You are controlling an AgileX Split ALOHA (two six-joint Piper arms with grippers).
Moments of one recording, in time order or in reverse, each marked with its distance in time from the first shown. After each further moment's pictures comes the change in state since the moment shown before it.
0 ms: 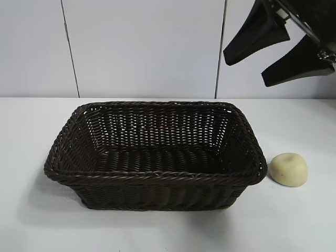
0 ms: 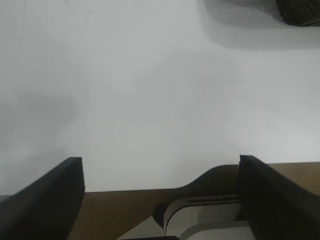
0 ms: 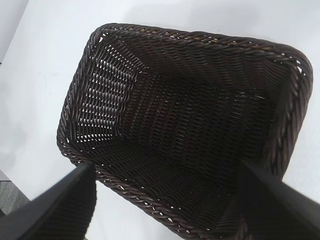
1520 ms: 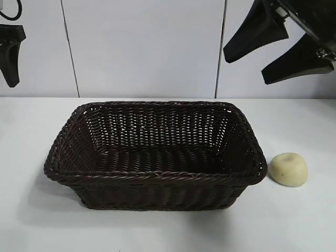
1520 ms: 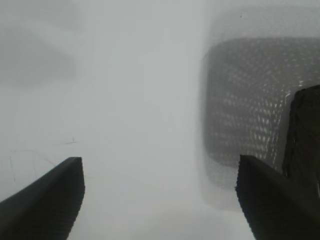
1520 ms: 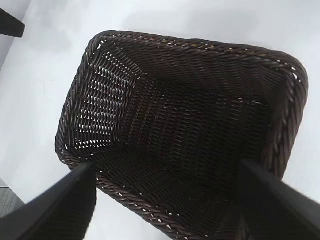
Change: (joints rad) left arm 0.000 1.405 -1.132 0.001 0.125 -0.029; right arm 0.000 0.000 0.000 0.006 -0.019 0.000
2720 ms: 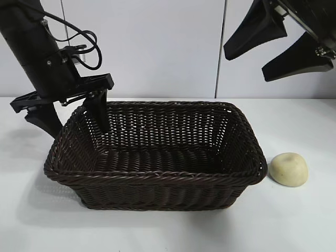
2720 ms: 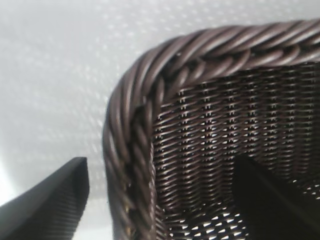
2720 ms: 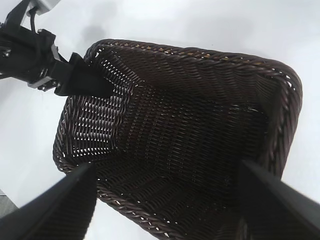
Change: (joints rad) left arm -0.242 0.123 0.166 -0.277 -0.254 -0.003; right arm 0.000 0.000 0.000 0.005 -0.025 0.000
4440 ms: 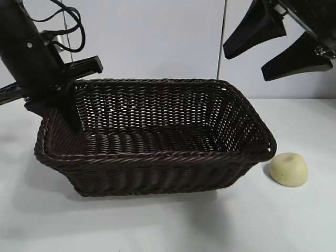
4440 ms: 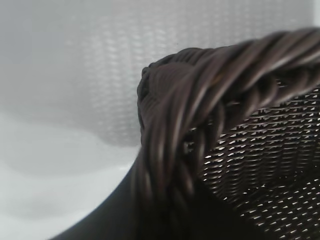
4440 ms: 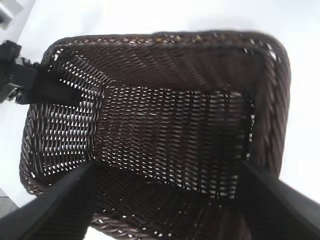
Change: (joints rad) left arm 0.000 -0.100 0.073 -0.027 0.029 -0.092; right arm 0.000 0.000 0.000 0.009 0.000 0.000
